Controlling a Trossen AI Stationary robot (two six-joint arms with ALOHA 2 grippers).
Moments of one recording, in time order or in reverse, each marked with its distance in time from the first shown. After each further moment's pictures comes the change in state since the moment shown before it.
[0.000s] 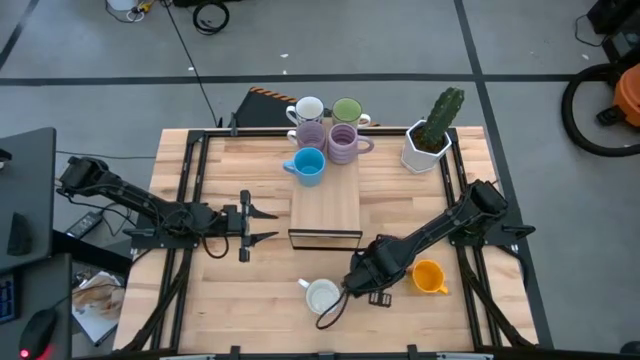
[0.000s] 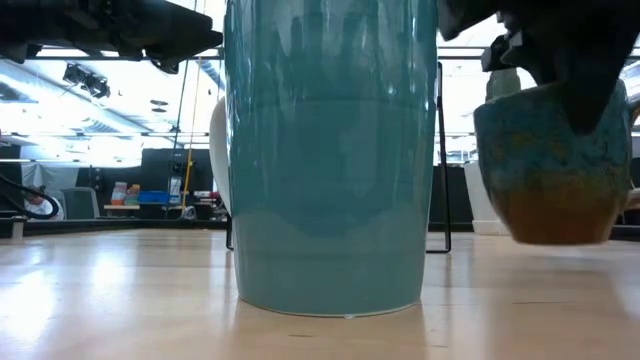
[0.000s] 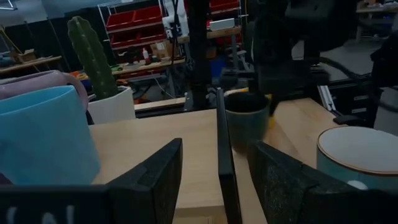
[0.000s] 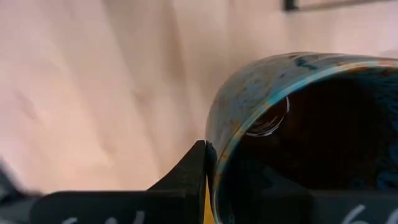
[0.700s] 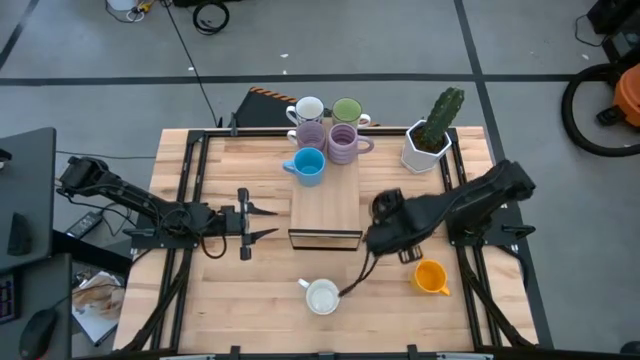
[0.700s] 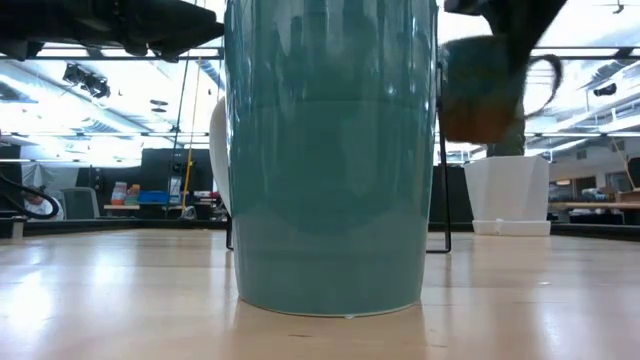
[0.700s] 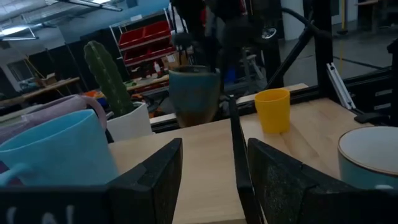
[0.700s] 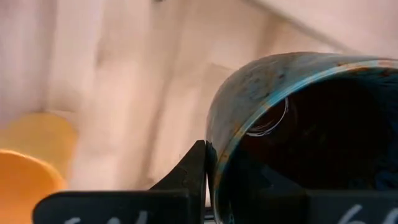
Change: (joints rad) left arm 0.003 0.000 0.000 0.051 -0.030 0.119; right arm -0.127 -0.276 0.002 -0.259 0.310 -0.588
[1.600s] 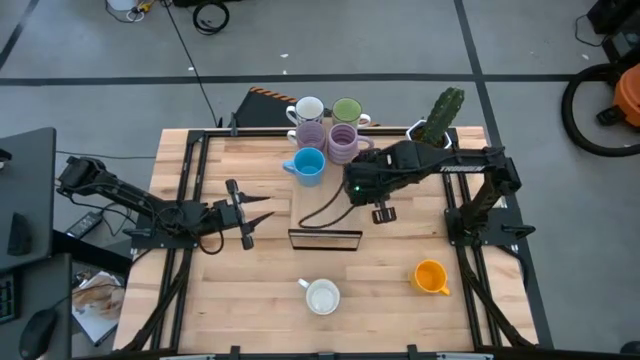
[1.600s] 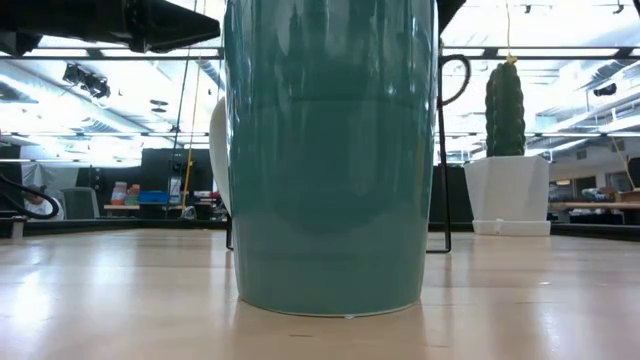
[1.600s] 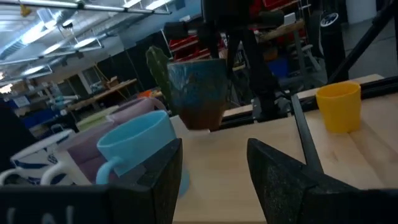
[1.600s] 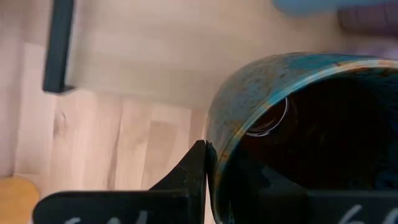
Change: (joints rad) left arm -0.011 -0.067 0.000 -0.008 -0.224 0.125; right arm -0.314 0.069 0.307 0.065 -0.071 -0.286
